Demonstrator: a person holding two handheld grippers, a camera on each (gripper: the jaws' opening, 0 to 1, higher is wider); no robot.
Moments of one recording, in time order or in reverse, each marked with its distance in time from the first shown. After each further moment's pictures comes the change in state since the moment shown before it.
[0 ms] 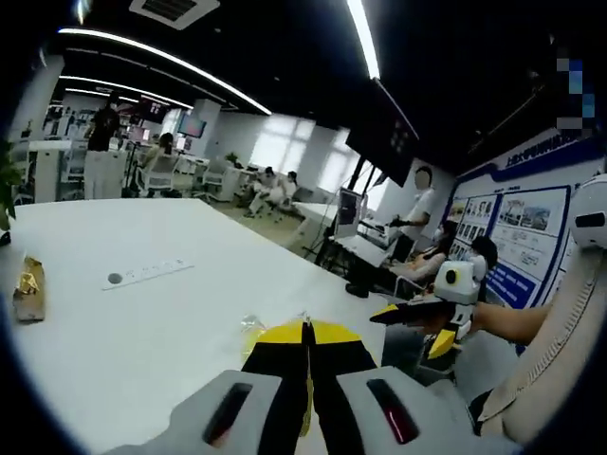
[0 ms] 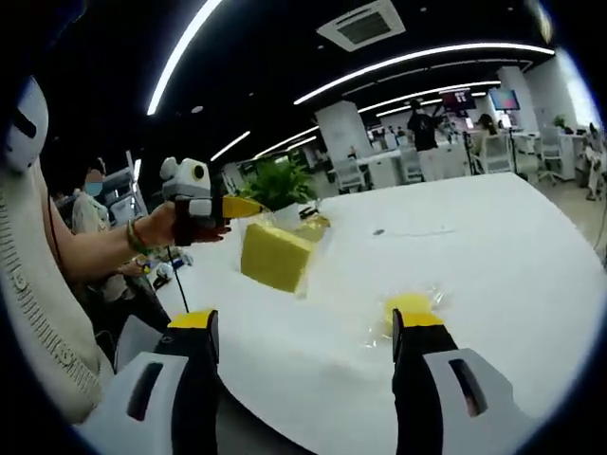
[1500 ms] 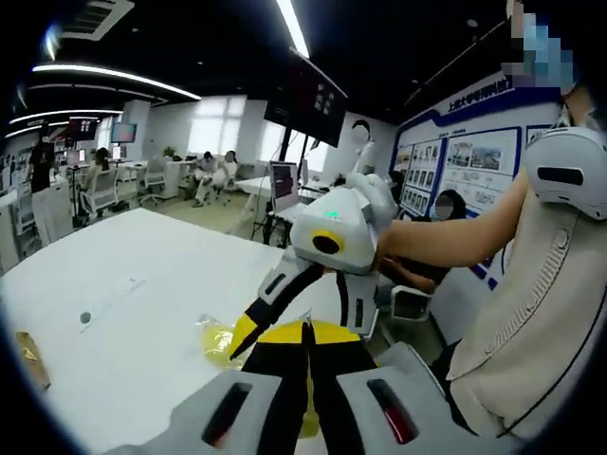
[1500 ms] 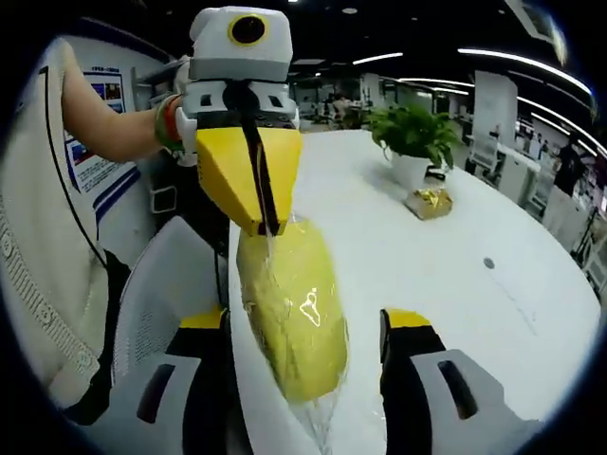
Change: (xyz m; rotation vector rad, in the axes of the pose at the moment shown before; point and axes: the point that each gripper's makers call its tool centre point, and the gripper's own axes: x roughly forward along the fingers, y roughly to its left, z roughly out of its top) left arm -0.013 -0.075 -0.004 0.221 0.172 -0.228; right arm 0.100 0.077 0.001 -0.509 0.433 0.494
